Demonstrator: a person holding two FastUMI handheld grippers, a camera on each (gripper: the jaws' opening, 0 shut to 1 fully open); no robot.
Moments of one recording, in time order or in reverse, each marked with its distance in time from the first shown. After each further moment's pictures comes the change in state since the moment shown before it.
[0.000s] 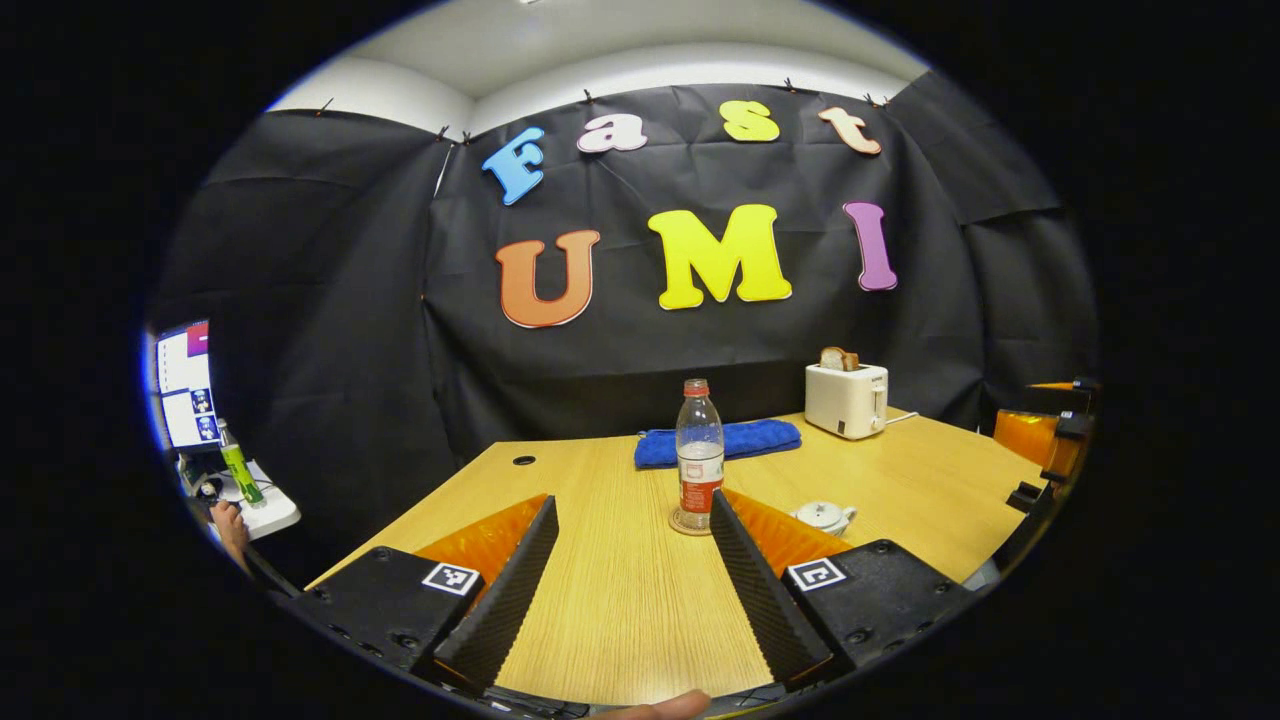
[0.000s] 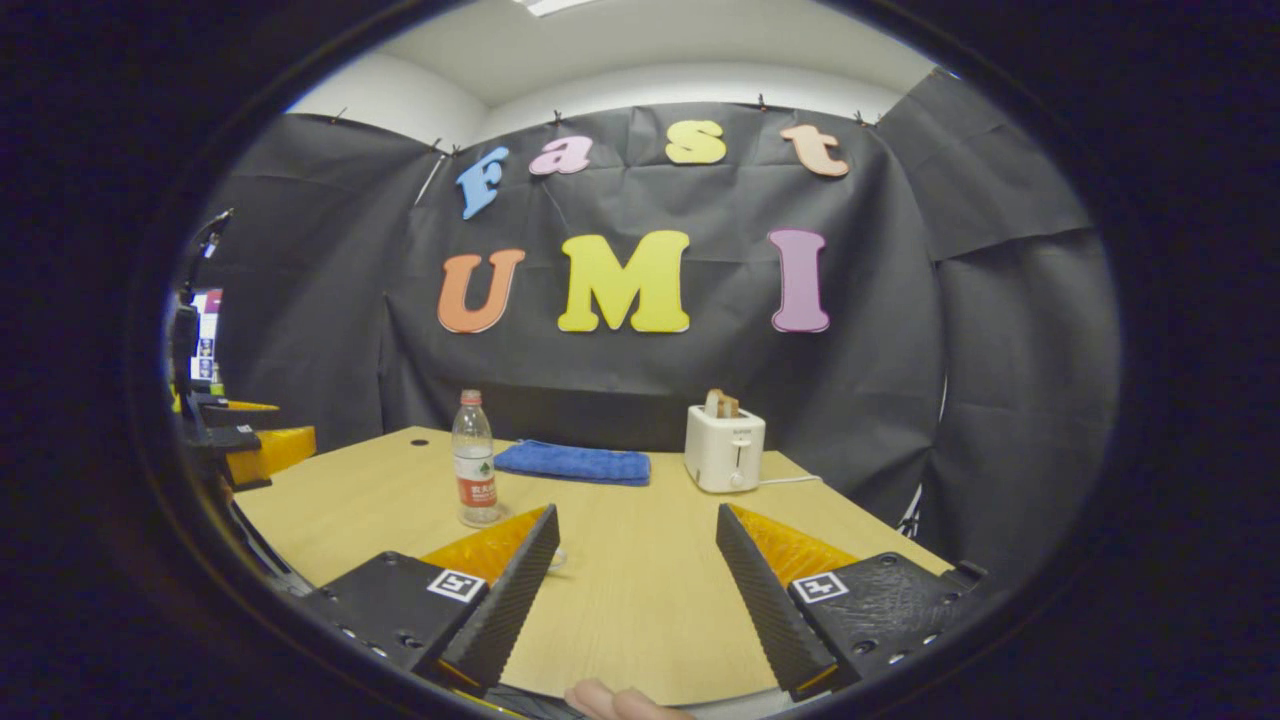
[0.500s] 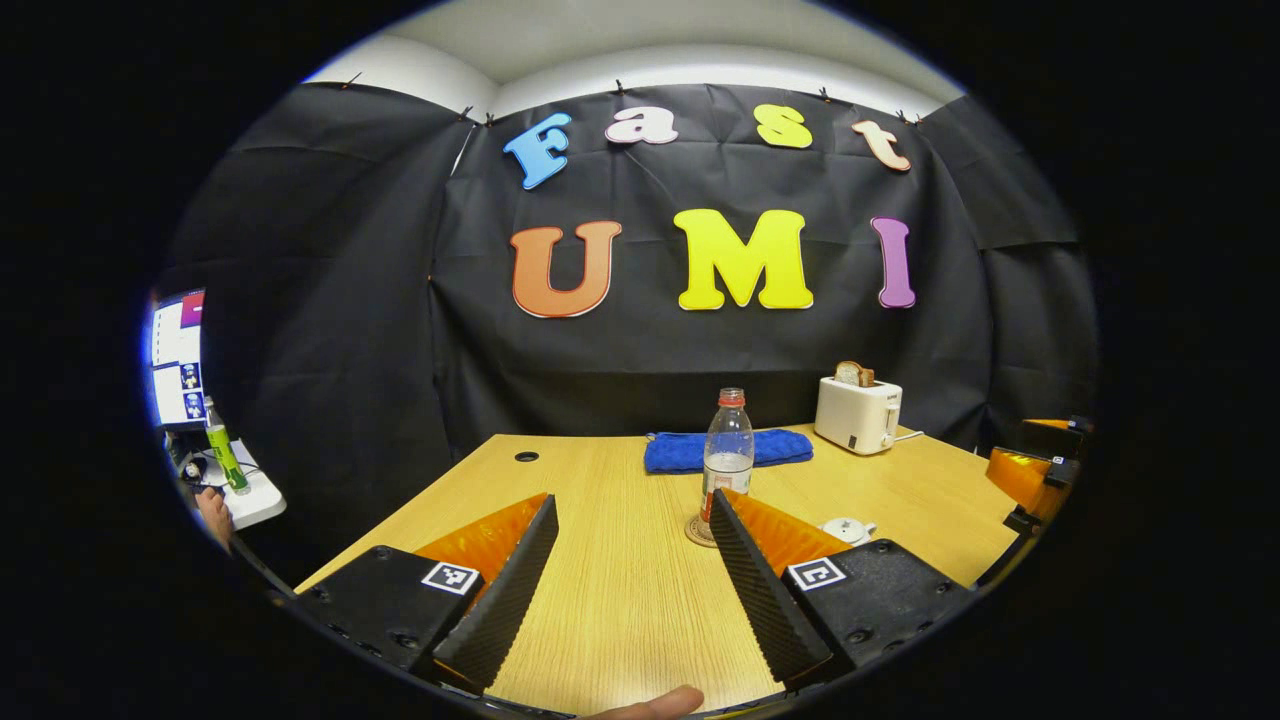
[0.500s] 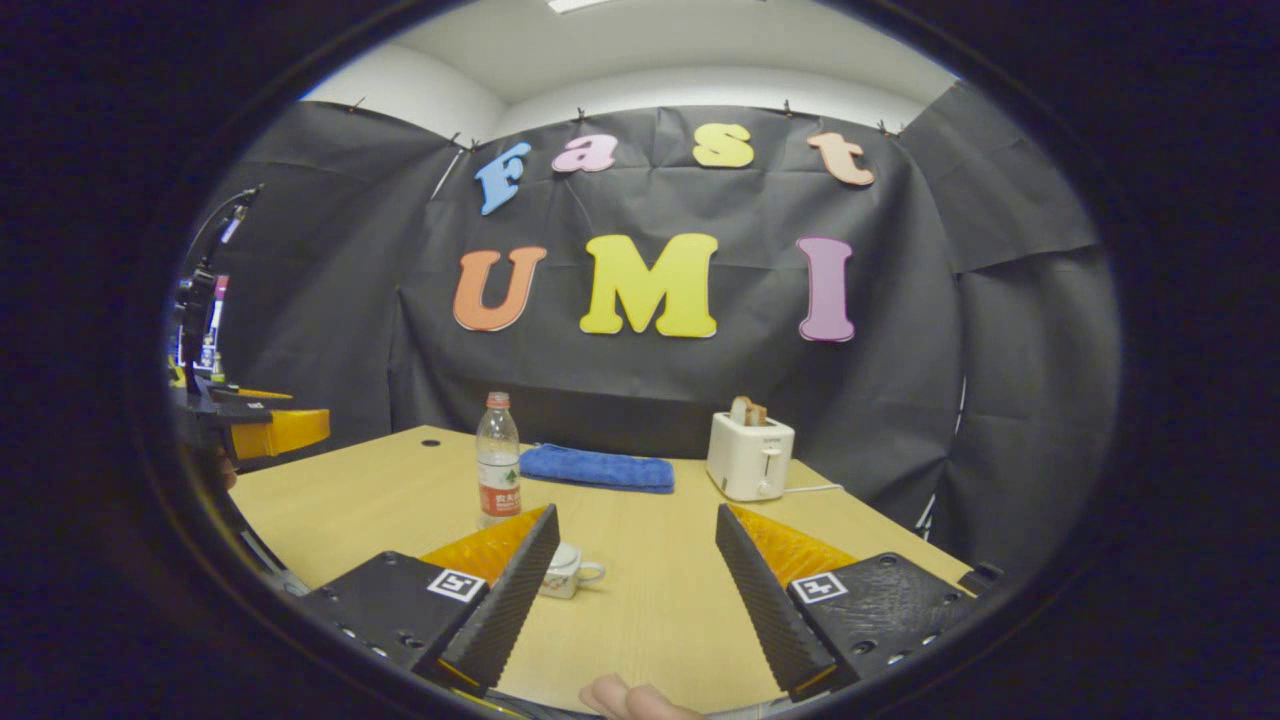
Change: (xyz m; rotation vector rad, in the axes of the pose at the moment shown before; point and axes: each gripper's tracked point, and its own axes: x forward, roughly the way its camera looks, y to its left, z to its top) left arm 0.020 0.044 0.012 -0.089 0.008 0.008; right arm 0.010 0.042 -0.003 -0.025 -0.016 0.020
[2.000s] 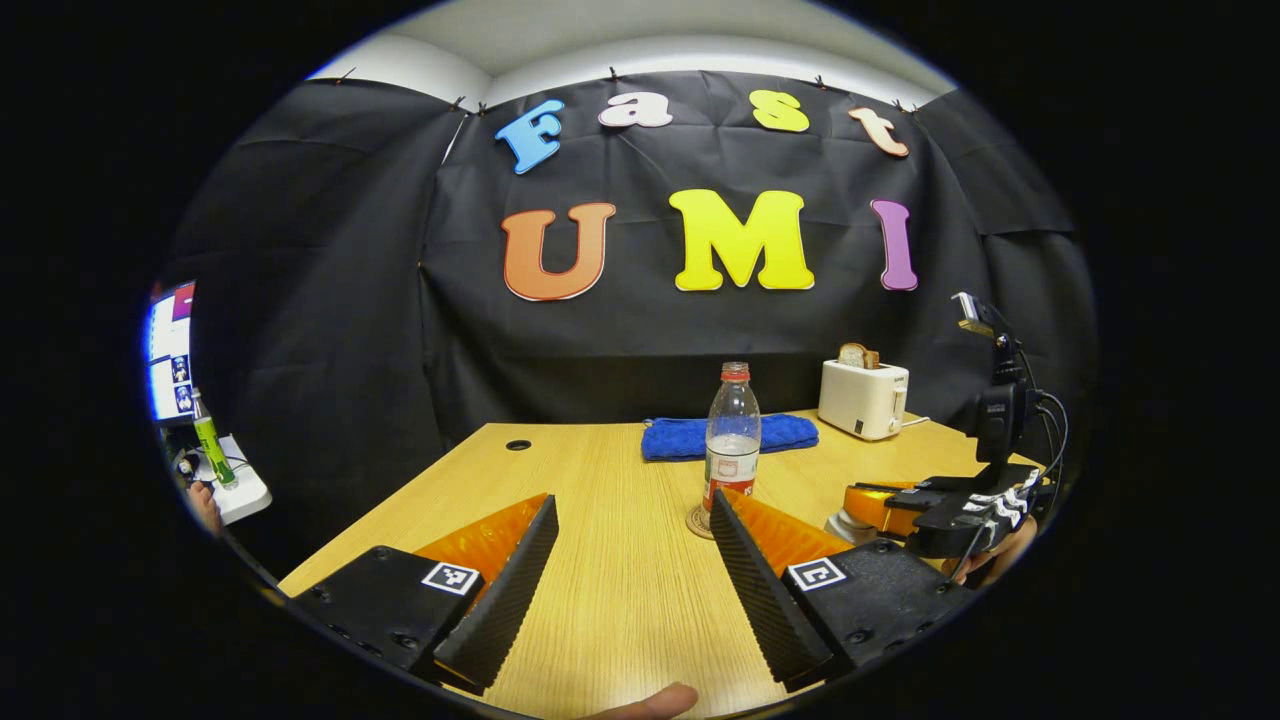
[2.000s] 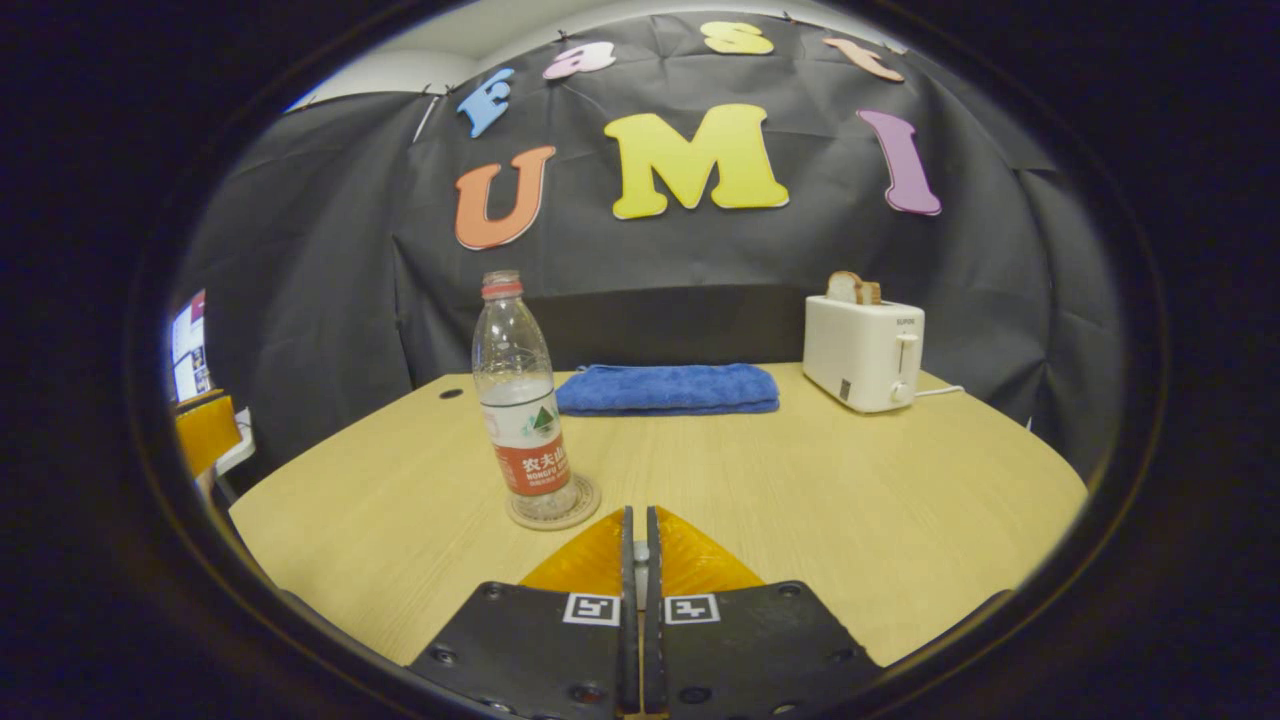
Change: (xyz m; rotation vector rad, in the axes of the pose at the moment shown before) left arm 0.032 -0.005 -0.030 0.009 0.038 -0.025; right arm 0.169 0.107 -0.090 0.114 0.285 0.131
